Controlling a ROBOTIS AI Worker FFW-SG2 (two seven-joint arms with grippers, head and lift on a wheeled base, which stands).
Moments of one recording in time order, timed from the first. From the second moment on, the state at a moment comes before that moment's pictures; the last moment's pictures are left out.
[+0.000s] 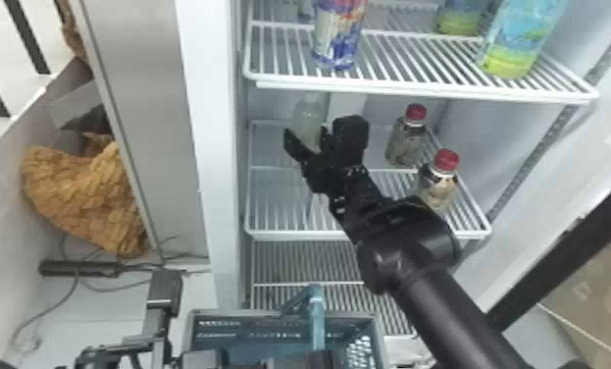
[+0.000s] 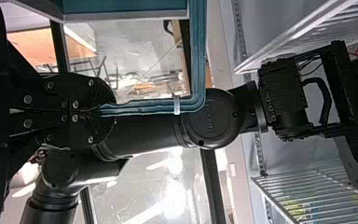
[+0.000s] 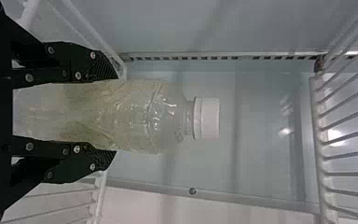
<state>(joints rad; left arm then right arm) 0.16 0.22 -0.07 -1.85 1.38 1.35 -0.40 -0.42 -0.12 0.39 -1.18 -0.22 0.05 -0.02</state>
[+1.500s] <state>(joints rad) 0.19 0.22 -0.06 -1.85 1.39 1.35 -0.40 -0.04 -0.17 0.23 -1.70 -0.21 0.10 0.07</state>
